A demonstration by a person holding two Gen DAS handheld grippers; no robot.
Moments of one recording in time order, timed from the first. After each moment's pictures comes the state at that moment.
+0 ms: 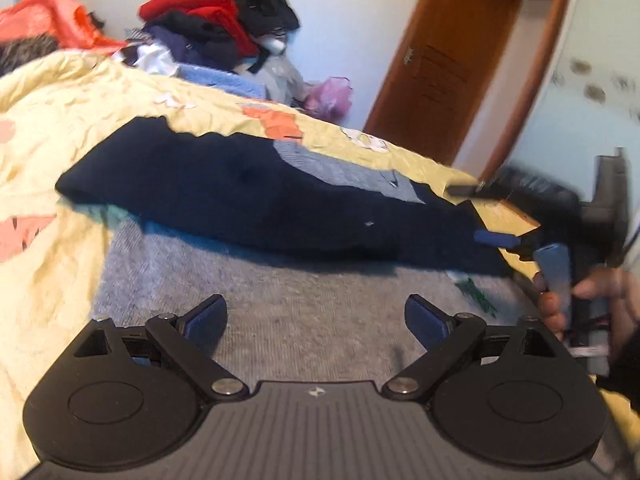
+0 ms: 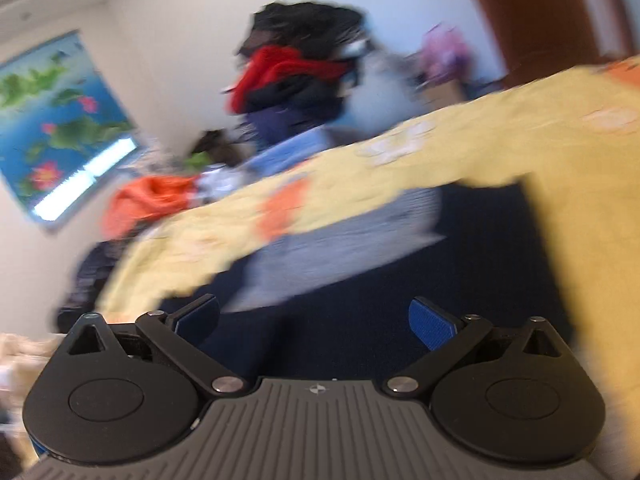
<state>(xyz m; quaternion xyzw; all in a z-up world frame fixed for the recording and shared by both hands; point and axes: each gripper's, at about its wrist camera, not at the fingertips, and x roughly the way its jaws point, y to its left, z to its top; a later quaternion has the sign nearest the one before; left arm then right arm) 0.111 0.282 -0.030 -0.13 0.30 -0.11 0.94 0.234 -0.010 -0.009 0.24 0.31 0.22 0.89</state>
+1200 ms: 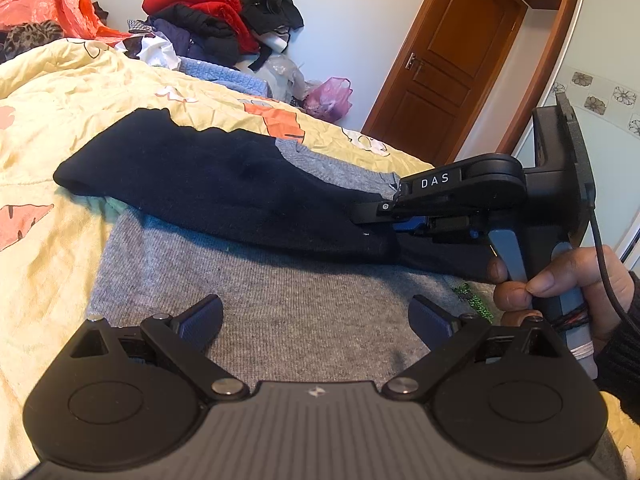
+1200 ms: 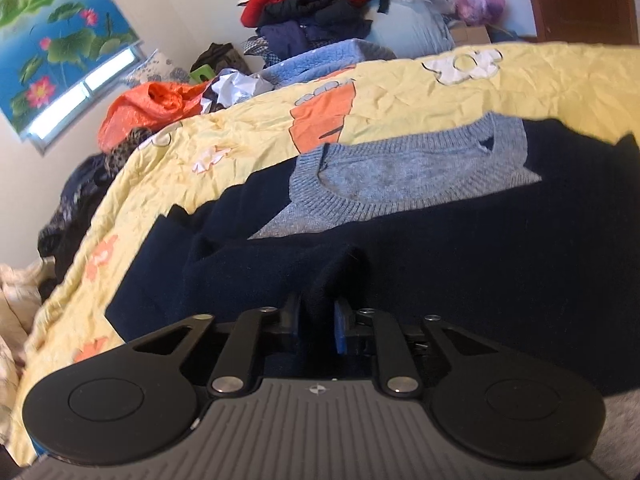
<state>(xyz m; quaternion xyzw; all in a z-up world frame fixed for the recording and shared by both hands) 0.114 0.284 -0.033 -0.14 0.30 -0.12 0.94 0.260 0.061 -0.023 0.16 0.40 0.23 0.87</state>
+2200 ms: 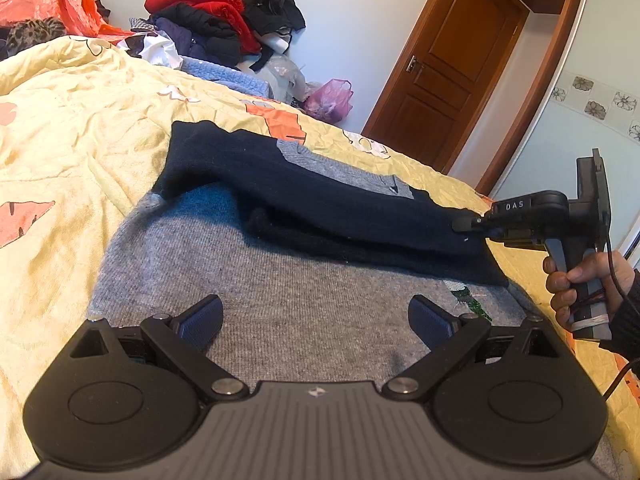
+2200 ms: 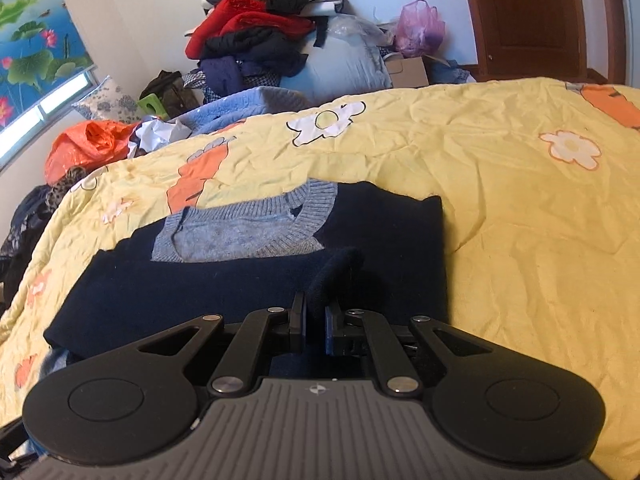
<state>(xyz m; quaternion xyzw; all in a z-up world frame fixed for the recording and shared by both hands) 0.115 0.284 -0.034 -0.15 0.30 -0.12 0.94 0.278 -0.061 -0.016 0.13 0.37 0.16 0.90</state>
